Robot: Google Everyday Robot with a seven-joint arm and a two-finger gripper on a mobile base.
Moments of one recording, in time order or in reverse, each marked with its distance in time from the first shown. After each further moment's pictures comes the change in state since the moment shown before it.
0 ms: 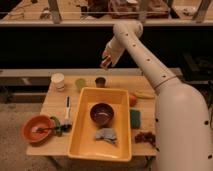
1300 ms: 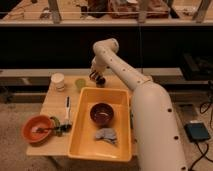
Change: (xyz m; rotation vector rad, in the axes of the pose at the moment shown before) arm -0.052 -0.004 0.132 -0.134 -0.028 -0.074
